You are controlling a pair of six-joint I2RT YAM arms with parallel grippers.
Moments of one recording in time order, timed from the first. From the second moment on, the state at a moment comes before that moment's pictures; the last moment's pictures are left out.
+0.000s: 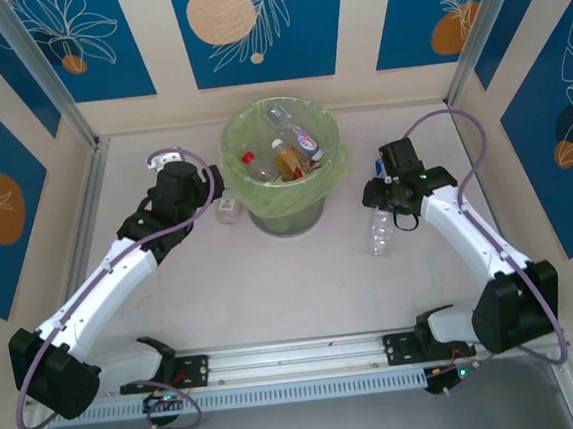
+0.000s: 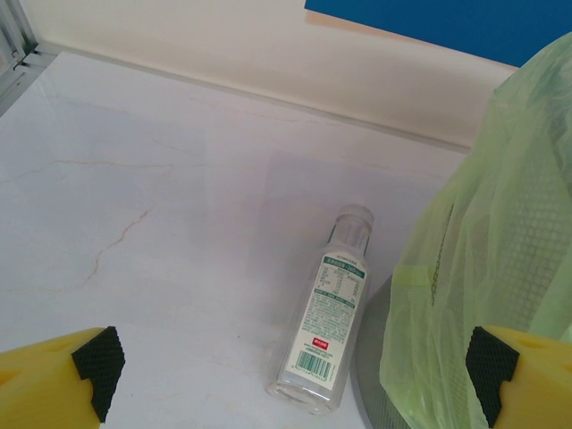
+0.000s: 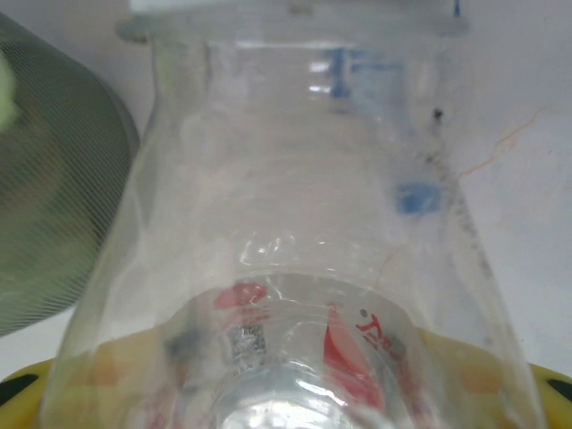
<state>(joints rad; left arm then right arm) -0.50 1.19 1.07 -0.44 -0.46 -0.53 0.23 1.27 1.08 -0.85 0.06 0.48</state>
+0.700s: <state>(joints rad) -0.50 1.23 1.09 -0.47 -0.39 -0.54 0.19 1.21 1.46 -0.70 -0.21 0.45</state>
